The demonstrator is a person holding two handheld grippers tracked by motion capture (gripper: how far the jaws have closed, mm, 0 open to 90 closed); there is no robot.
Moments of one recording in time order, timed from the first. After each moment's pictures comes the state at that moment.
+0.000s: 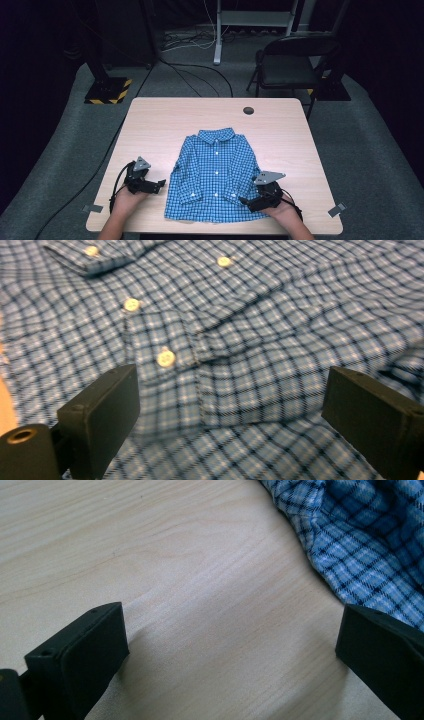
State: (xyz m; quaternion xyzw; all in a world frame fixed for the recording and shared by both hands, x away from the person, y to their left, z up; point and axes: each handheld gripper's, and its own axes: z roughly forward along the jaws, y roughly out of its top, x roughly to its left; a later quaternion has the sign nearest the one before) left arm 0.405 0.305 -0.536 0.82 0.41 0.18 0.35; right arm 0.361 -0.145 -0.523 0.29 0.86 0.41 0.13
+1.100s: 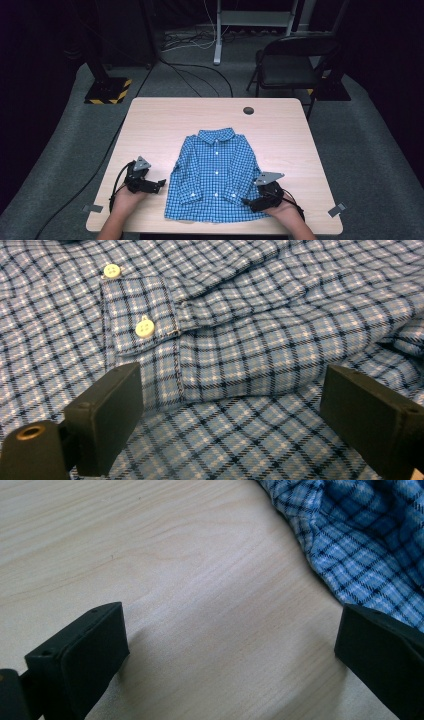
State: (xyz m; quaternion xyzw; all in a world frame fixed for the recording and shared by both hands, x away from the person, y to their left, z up) left arm 0.406 0.305 -0.536 0.82 0.41 0.18 0.35; right arm 0.365 -0.150 -0.533 0.29 0.87 0.38 0.12
